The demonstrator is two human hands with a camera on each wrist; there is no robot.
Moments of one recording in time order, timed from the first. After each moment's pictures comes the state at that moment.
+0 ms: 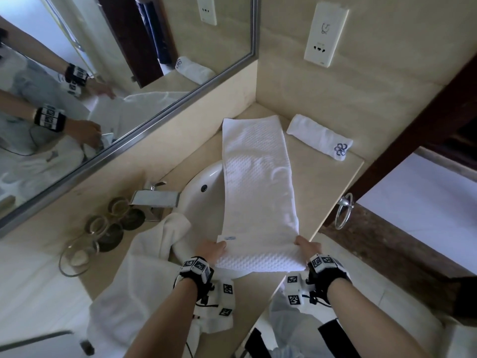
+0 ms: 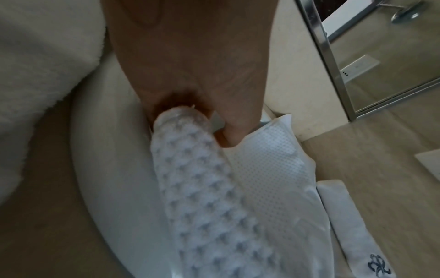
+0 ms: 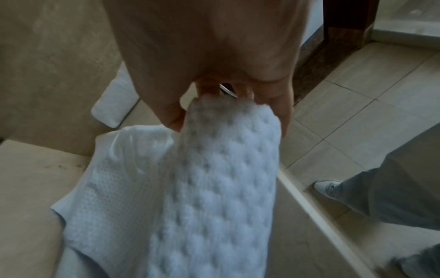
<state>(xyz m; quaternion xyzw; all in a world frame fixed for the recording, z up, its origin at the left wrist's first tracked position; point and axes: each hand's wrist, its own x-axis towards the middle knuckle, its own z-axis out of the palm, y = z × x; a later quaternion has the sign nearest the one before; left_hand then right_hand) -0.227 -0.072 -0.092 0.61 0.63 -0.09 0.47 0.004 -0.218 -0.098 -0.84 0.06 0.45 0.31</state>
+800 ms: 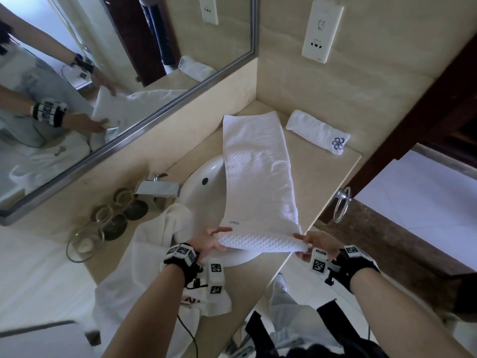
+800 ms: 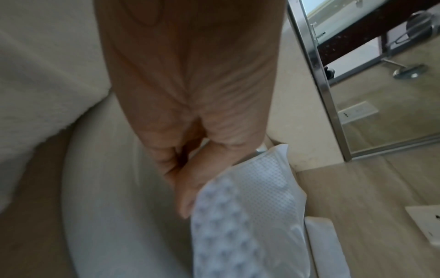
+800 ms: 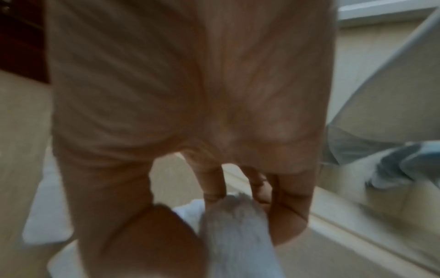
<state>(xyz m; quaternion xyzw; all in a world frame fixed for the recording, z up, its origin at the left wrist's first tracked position) -0.253 -0.071 -0.073 0.55 0.47 -0.07 0.69 0.031 -0.259 -0.071 -0.60 -0.07 0.67 0.43</state>
